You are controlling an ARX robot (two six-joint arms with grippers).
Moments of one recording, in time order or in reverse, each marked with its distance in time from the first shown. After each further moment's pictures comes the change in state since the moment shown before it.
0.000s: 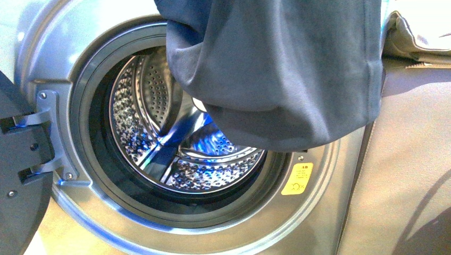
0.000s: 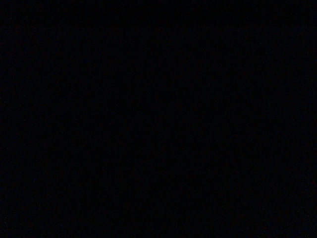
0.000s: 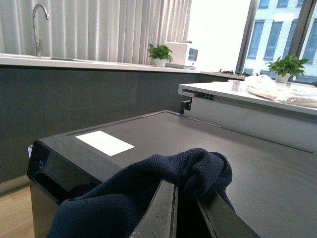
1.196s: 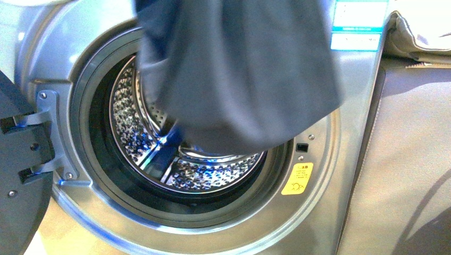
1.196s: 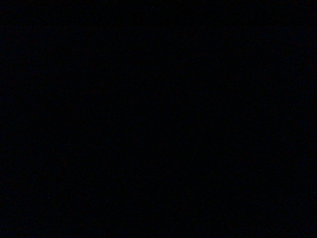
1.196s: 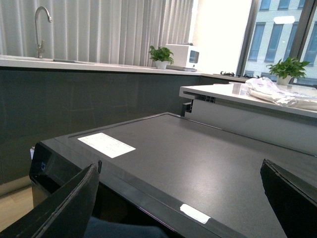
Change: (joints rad) left arm 0.150 -0.085 -0.201 0.081 0.101 -0.088; right arm 0.000 0.000 0.002 0.000 -0.001 0.000
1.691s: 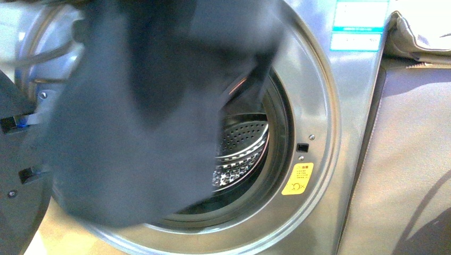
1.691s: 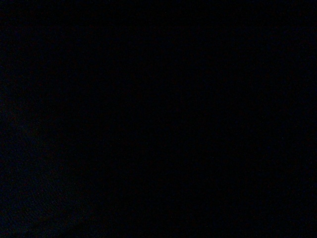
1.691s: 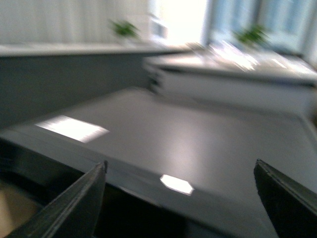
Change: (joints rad) left arm 0.089 -0.340 -0.553 0.163 0.207 0.019; right arm 0.011 -0.079 -0.121 -0.048 0.227 0.039
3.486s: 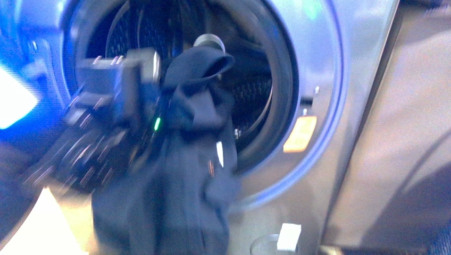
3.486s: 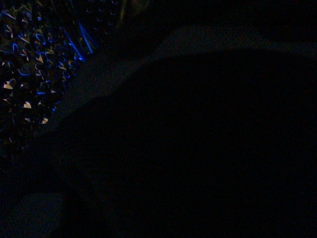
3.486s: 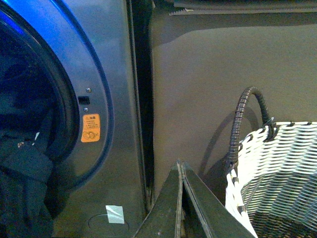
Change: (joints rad) left arm 0.146 1.063 0.683 0.094 -0.182 0.045; right arm -0.505 -1.558 -2.662 0.909 -0.114 0.069
